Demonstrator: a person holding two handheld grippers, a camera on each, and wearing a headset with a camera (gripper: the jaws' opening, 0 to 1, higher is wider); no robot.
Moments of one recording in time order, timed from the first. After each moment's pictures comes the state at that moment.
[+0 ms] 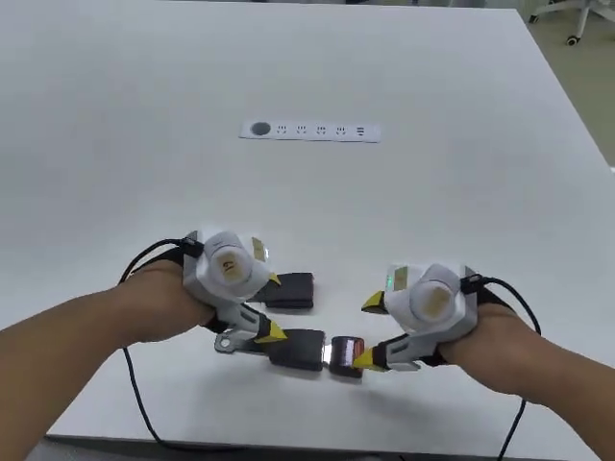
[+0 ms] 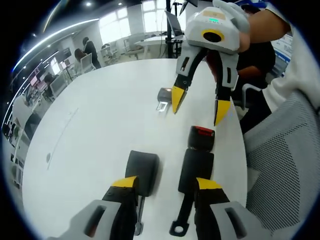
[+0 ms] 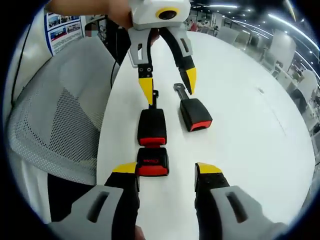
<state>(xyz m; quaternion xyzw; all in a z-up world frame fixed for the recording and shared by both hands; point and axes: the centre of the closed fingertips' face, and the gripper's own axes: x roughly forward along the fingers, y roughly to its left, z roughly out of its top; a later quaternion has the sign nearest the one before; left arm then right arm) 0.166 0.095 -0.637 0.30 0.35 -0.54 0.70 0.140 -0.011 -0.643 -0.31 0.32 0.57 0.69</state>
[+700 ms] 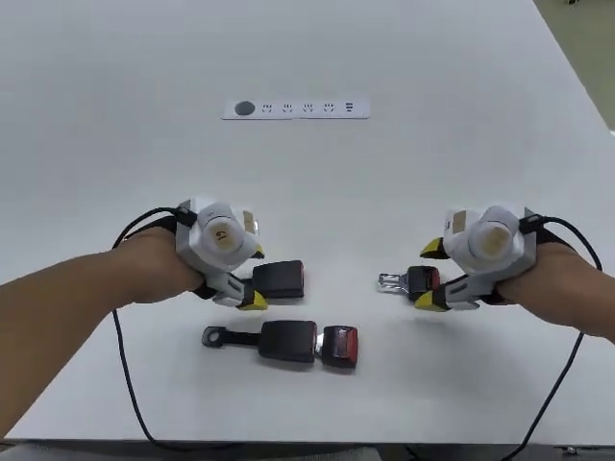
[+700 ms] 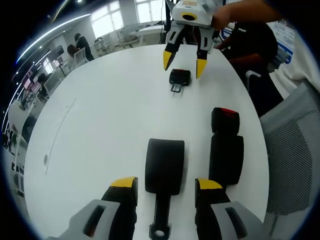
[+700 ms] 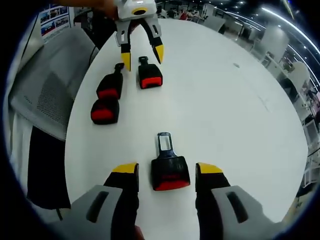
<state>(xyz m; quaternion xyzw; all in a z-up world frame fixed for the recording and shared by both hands) 0.205 0.106 -0.678 0.35 0.37 -0.55 0.66 0.207 -0.104 -0.677 -0.33 0.37 0.53 0.69</state>
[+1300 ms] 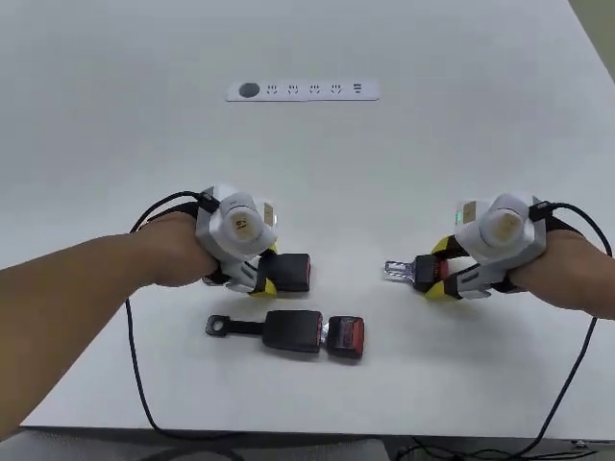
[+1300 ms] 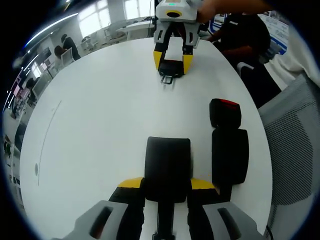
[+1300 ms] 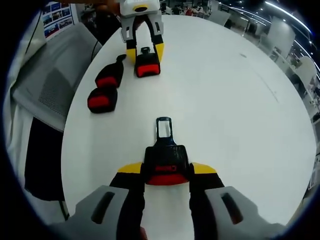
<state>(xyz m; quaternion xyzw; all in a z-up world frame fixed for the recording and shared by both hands) 0.205 0.100 -0.694 0.36 0.38 -0.57 0.63 0.208 -0.110 -0.695 -0.32 0.38 0.55 0.67</state>
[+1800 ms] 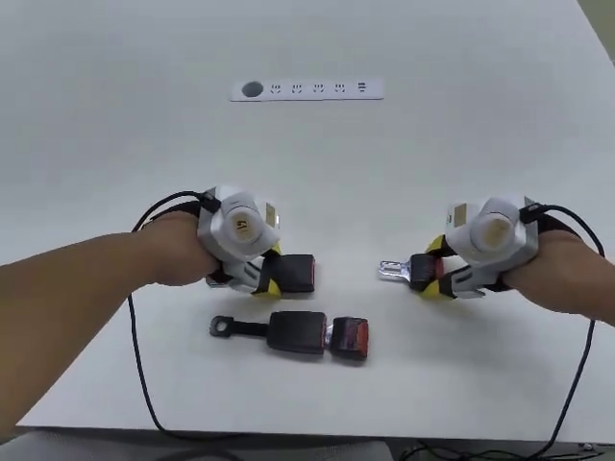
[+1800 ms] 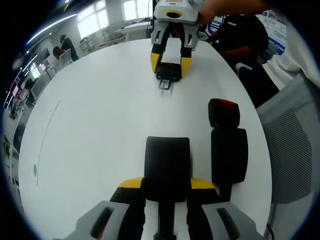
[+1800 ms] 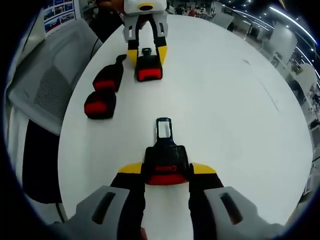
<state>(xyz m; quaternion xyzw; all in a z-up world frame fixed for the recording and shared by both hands) 0.199 0.093 -0.688 0.35 0.38 -0.58 0.63 0.207 -0.086 -0.693 -0.34 0.37 0.55 0.67</state>
